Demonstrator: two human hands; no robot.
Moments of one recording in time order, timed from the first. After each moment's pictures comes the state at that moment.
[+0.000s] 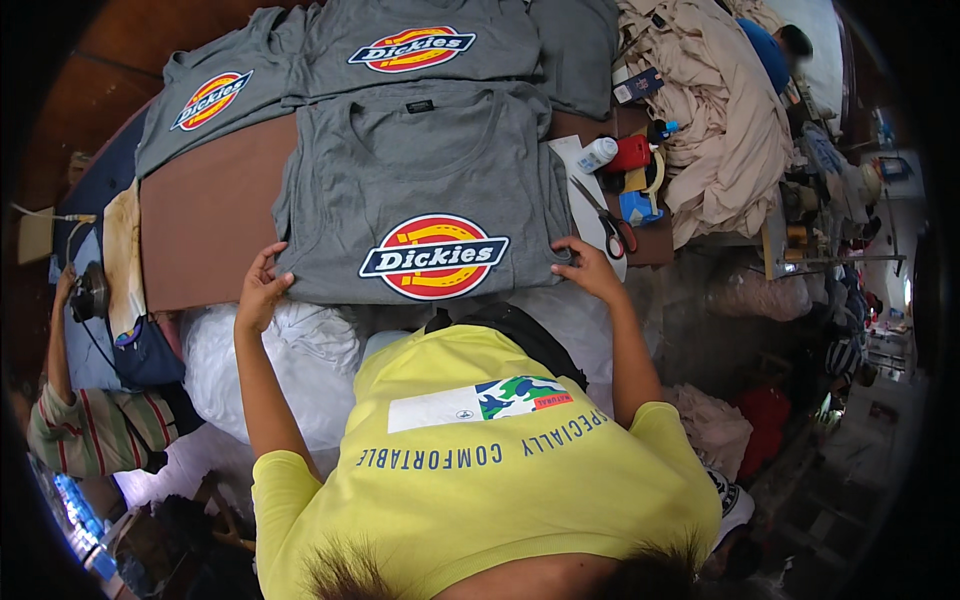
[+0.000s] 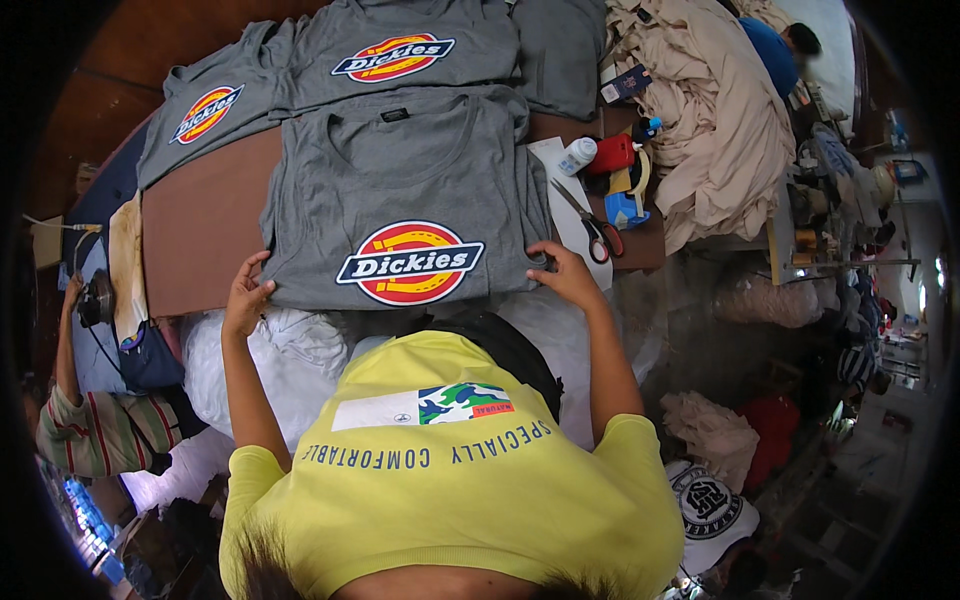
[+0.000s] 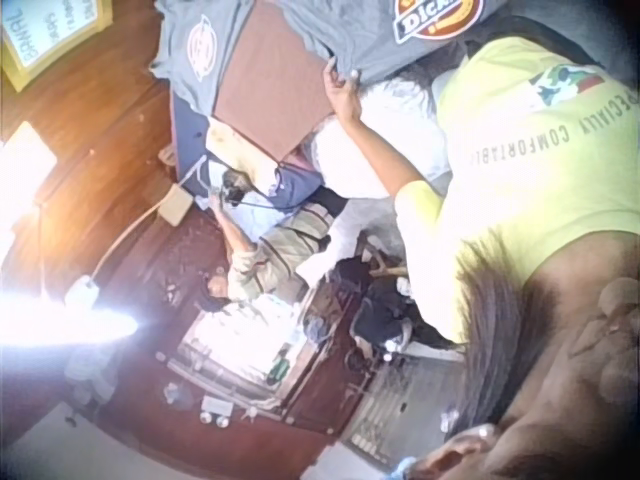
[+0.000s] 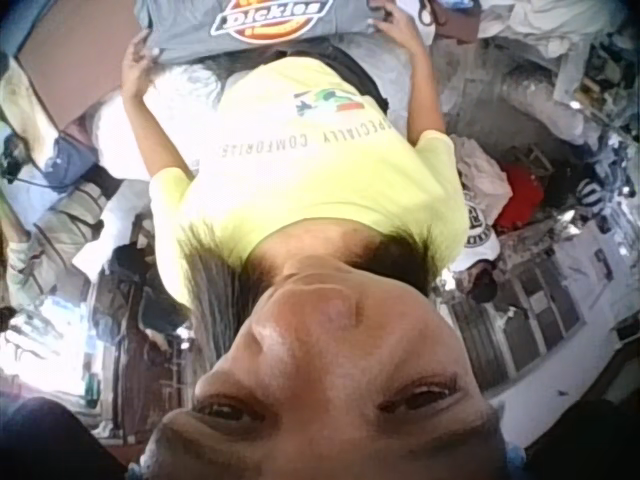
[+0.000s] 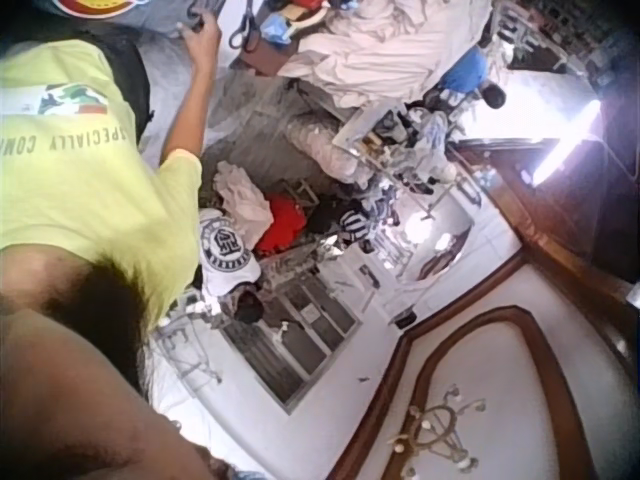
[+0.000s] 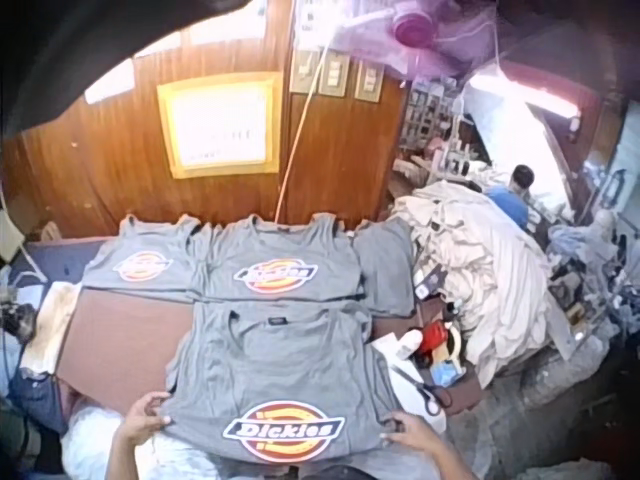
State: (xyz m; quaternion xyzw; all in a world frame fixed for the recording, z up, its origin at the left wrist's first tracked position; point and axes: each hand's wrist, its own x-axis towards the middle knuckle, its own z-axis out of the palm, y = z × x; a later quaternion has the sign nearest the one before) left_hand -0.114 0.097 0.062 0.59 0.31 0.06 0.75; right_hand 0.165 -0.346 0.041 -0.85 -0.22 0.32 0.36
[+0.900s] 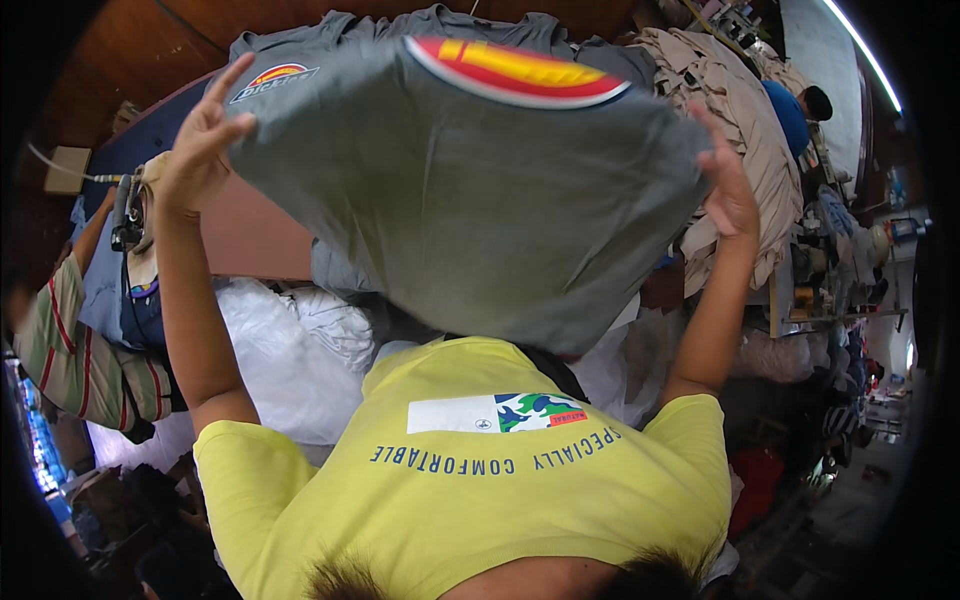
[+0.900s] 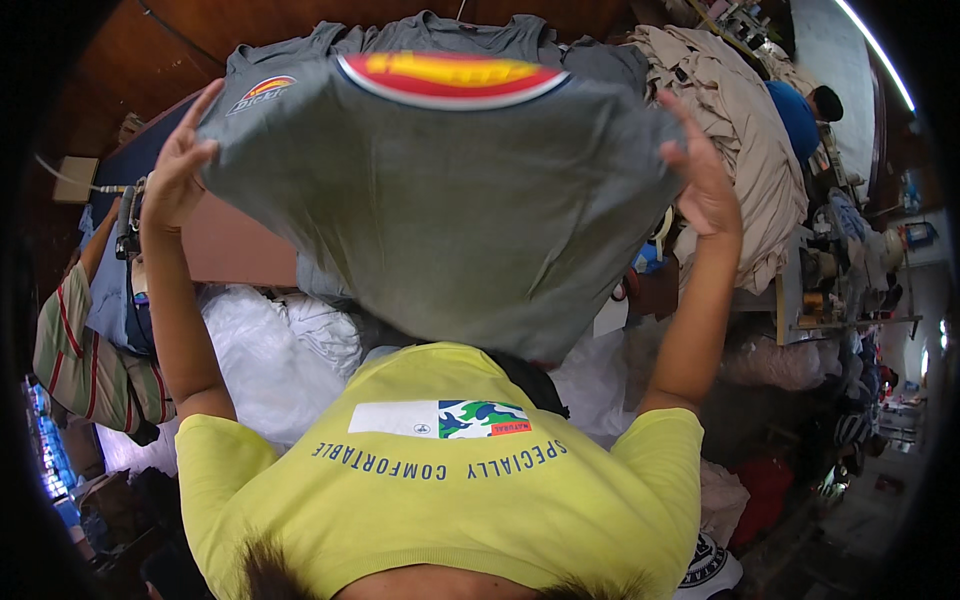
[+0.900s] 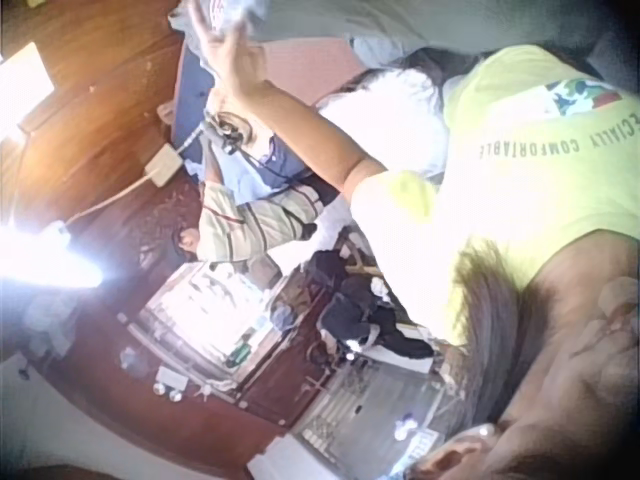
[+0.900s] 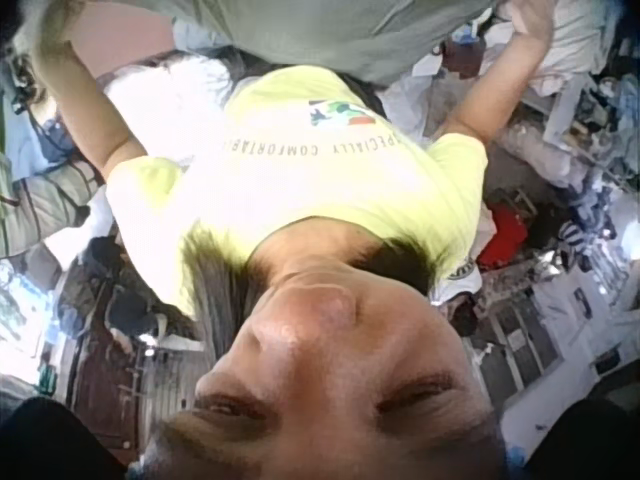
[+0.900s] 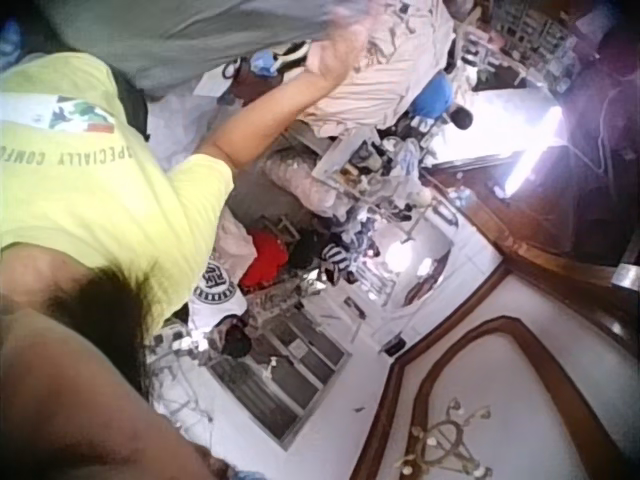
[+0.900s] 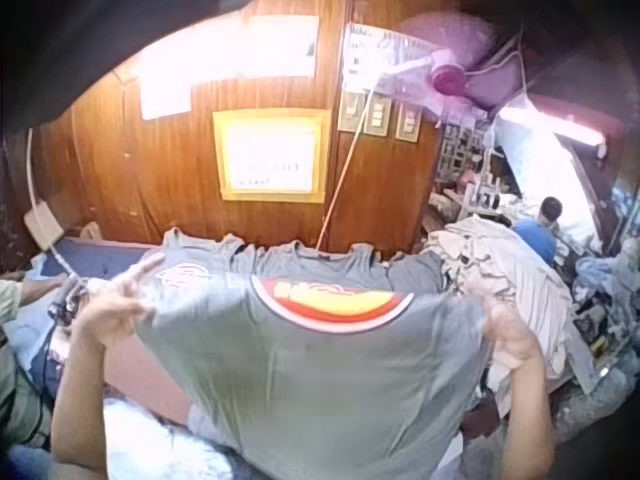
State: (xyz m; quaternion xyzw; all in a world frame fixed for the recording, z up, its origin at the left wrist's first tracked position) left_hand -0.061 0.156 0.271 0.70 0.06 0.18 0.68; right_hand 0.253 -0.283 0.272 -0.57 -0.31 0.29 0.71
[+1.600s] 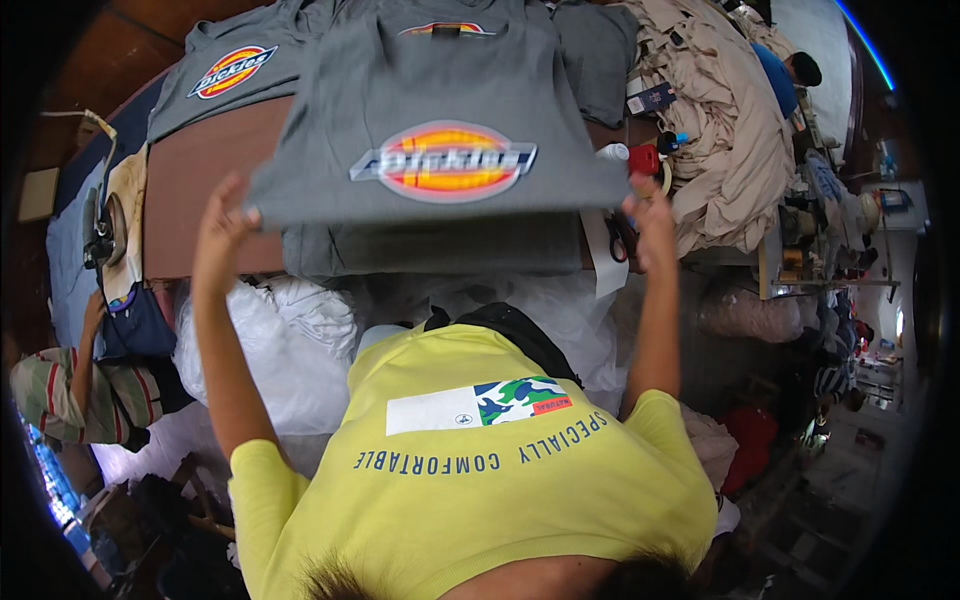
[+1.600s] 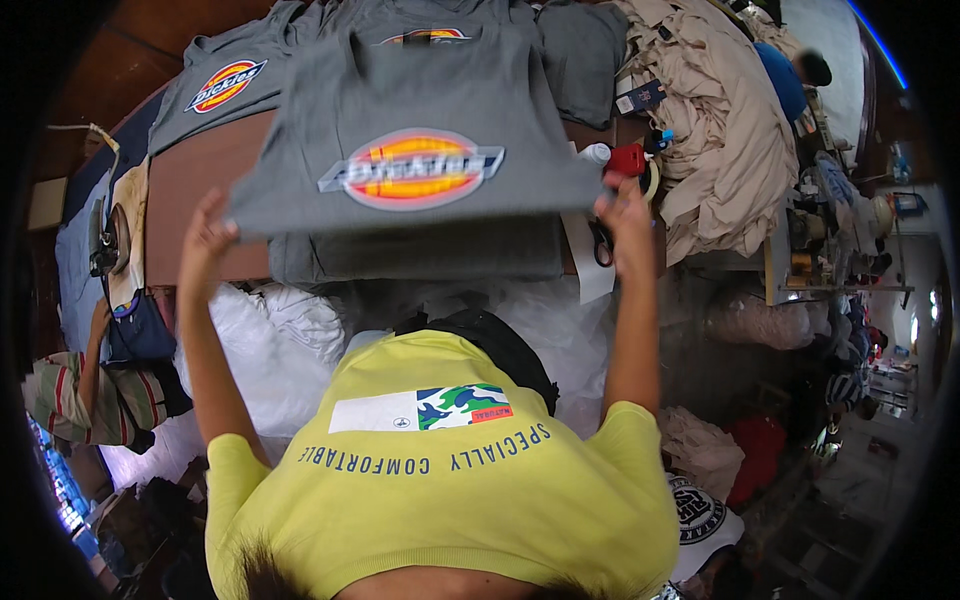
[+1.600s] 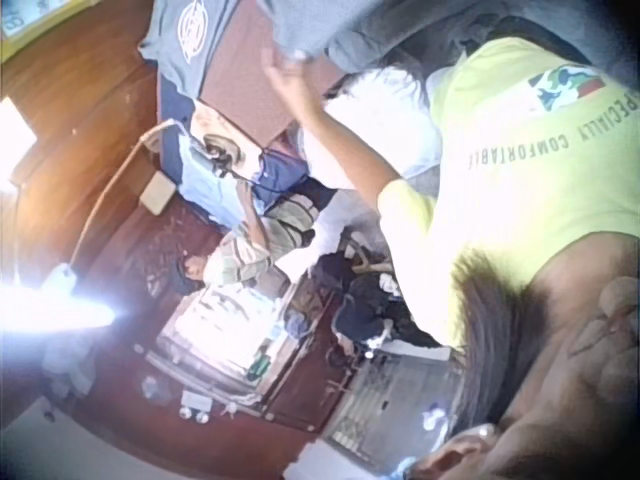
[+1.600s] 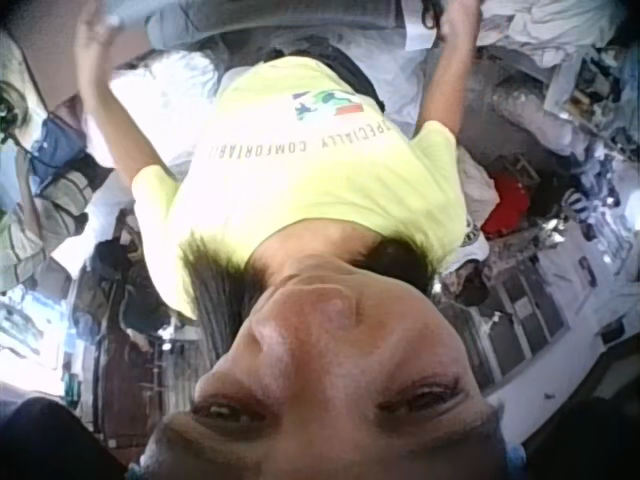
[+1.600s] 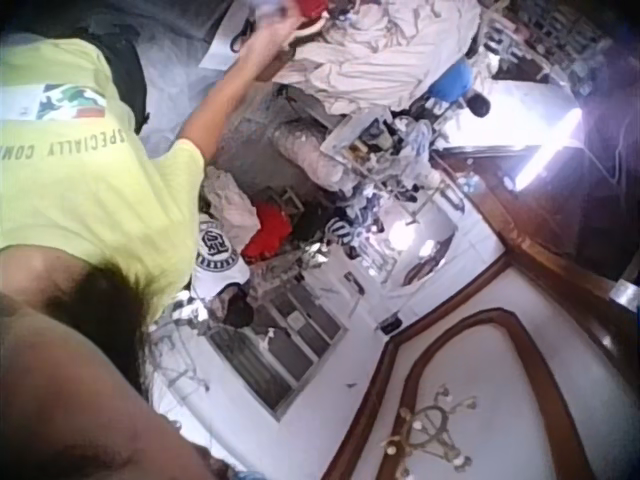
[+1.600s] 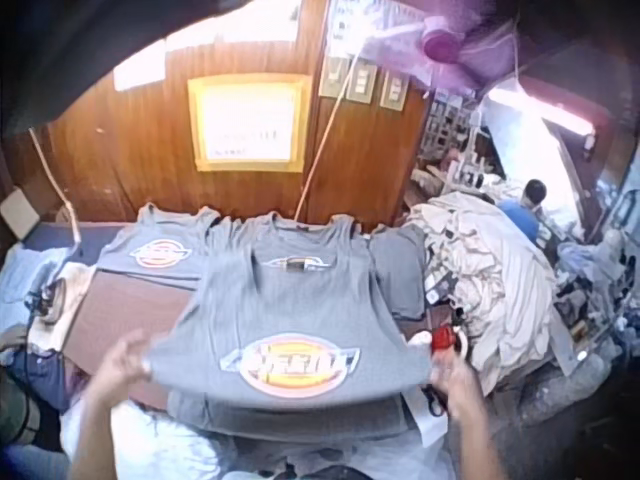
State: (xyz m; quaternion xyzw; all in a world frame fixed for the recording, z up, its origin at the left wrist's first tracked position) left_hand -0.116 0.126 0.129 0.69 0.29 0.19 0.64; right_hand 0.211 -0.328 0.121 -0.72 -0.09 0.18 0.66
